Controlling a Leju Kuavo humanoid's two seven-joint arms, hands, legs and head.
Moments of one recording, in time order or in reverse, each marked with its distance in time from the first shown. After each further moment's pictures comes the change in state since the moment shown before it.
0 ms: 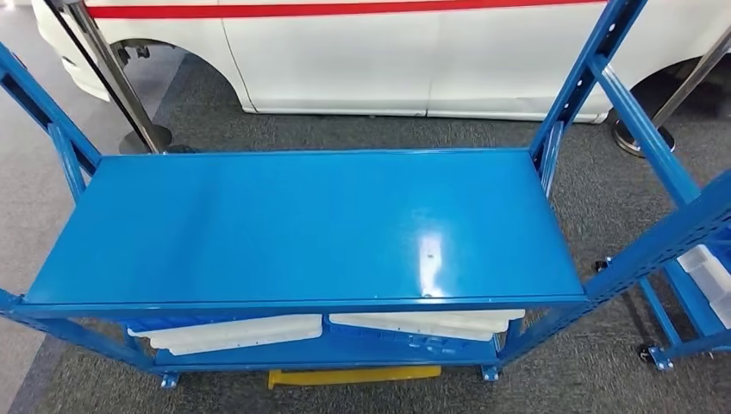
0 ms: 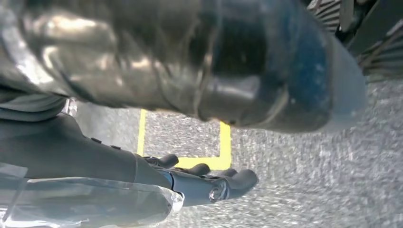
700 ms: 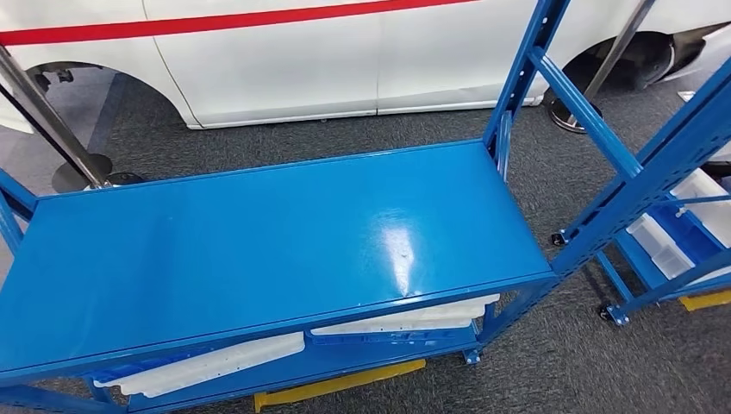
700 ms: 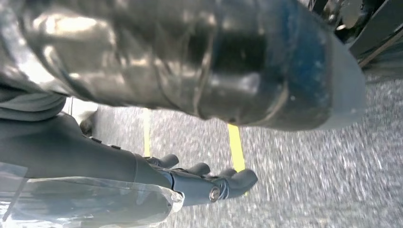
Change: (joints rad) left arm -0.003 -0.002 0.001 0.000 0.011 0.012 0.004; right arm 0.002 0.002 -0.013 0.000 0.029 -0.017 0.002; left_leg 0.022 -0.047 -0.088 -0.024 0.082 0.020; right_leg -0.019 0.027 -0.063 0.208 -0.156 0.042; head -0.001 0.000
